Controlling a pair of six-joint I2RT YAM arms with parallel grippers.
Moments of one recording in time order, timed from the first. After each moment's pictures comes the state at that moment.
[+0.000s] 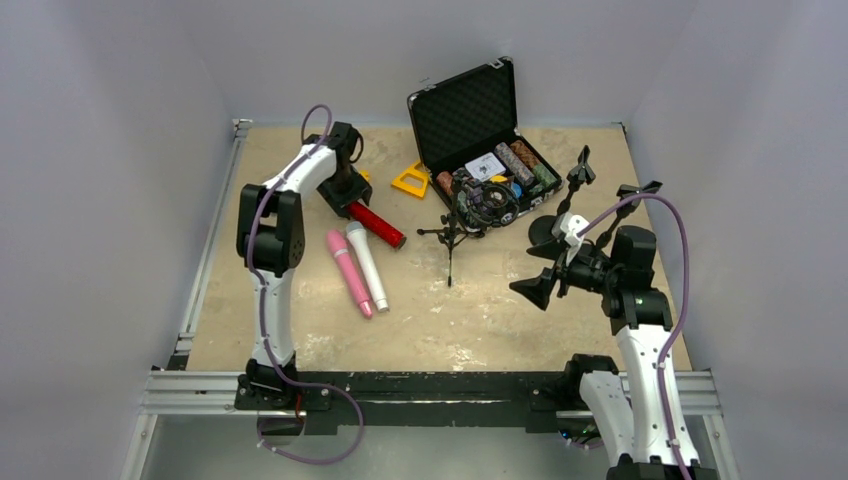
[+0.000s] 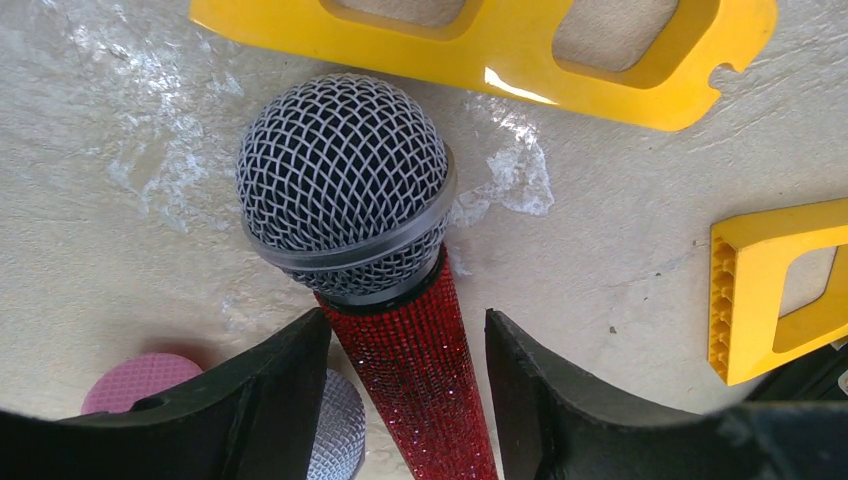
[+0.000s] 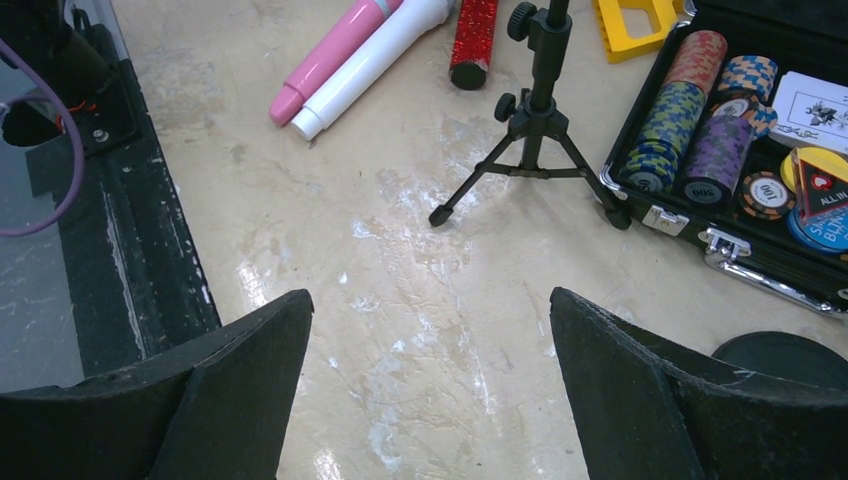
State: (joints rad) left arm -0.21 2.22 1.83 -0.94 -0.08 -0.93; right arm -0.09 0.69 0.68 -0.58 -1.08 -0.45
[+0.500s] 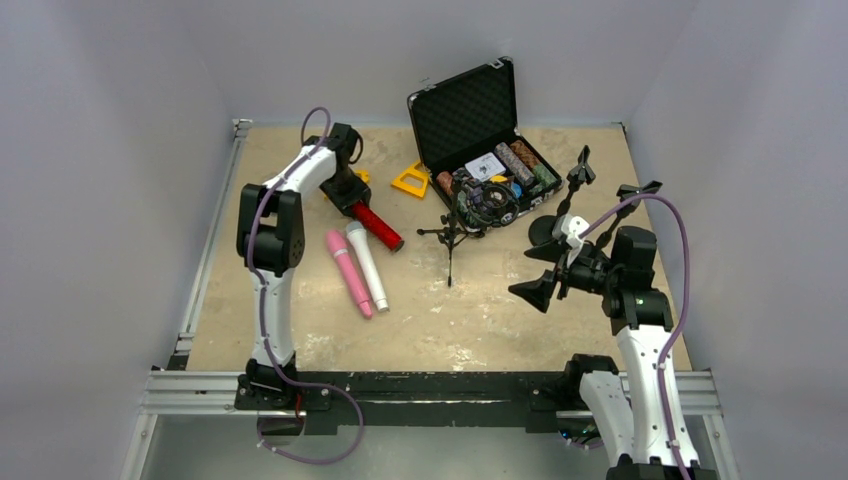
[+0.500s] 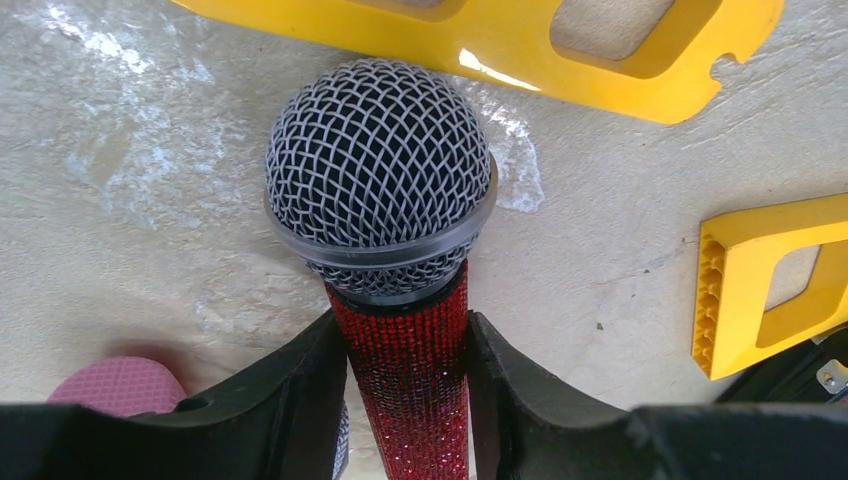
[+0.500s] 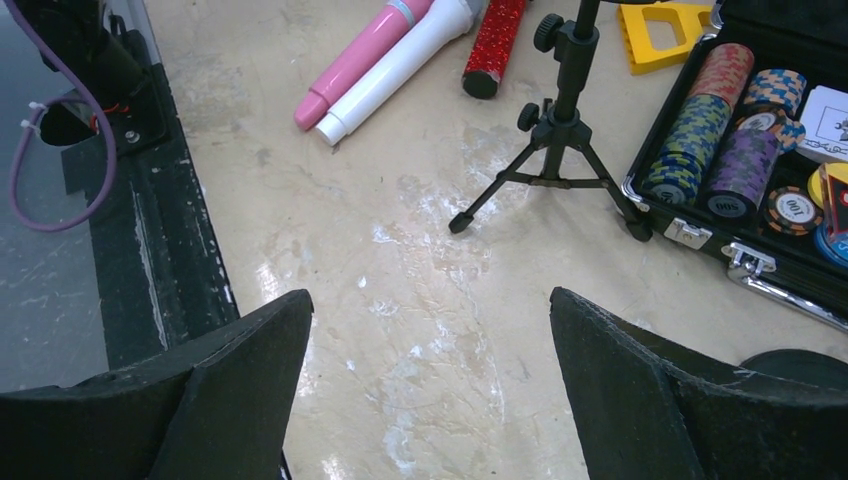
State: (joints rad) left arm -0.21 2.23 1.82 -0.92 -0.04 -0.97; right arm -0.09 0.68 0.68 -0.60 -1.12 -0.45
